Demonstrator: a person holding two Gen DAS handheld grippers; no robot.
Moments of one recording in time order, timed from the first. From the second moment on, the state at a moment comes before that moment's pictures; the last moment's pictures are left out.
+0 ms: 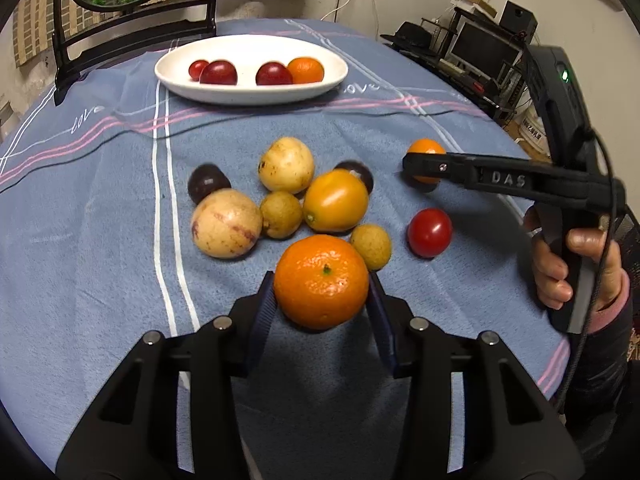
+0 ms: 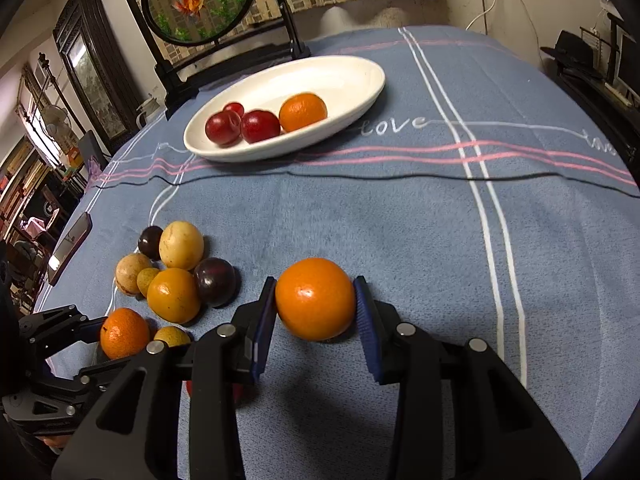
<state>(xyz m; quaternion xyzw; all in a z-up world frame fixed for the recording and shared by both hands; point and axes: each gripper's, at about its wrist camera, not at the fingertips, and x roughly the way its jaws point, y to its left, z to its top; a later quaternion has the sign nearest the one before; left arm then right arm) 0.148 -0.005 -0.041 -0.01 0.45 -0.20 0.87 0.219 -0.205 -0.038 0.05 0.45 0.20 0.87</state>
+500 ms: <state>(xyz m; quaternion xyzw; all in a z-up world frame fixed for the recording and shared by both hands) 0.352 0.006 0.049 -0.05 0.41 -0.14 0.90 0.359 -0.183 0.026 0.08 0.37 0.20 0.90</state>
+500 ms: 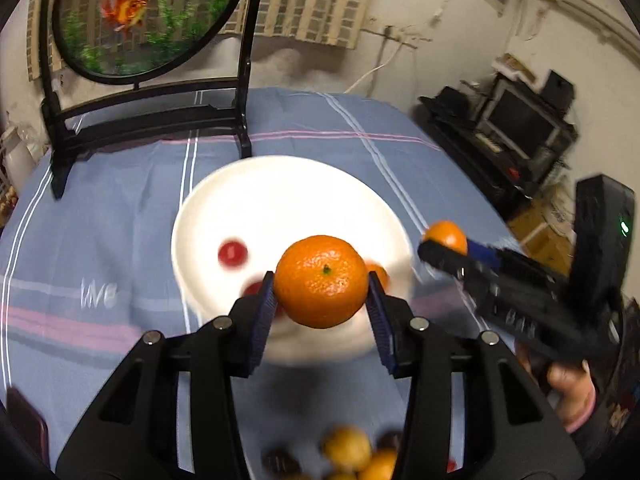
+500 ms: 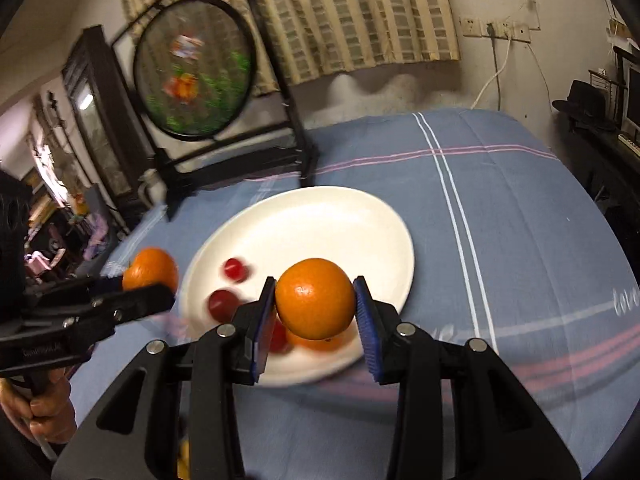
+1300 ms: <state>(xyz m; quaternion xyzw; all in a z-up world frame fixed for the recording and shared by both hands) 0.399 0.006 0.023 -0.03 0.45 -0.08 0.89 0.400 -0.167 0.004 0.04 0.41 0.19 0.89</state>
